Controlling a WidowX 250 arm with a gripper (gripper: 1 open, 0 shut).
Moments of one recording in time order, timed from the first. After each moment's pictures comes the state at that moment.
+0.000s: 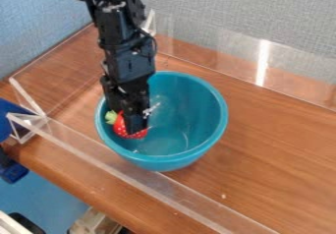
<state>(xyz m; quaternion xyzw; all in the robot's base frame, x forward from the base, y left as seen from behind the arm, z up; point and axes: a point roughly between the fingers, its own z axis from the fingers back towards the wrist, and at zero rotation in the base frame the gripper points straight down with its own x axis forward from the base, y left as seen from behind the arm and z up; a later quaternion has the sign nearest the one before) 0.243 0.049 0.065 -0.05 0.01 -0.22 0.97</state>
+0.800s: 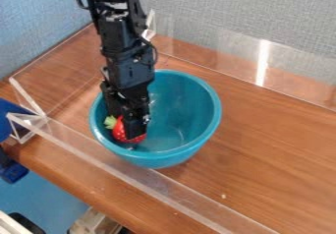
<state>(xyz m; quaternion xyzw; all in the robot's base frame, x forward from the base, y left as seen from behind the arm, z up) 0.244 0.052 0.054 -0.04 0.03 -0.21 0.98</state>
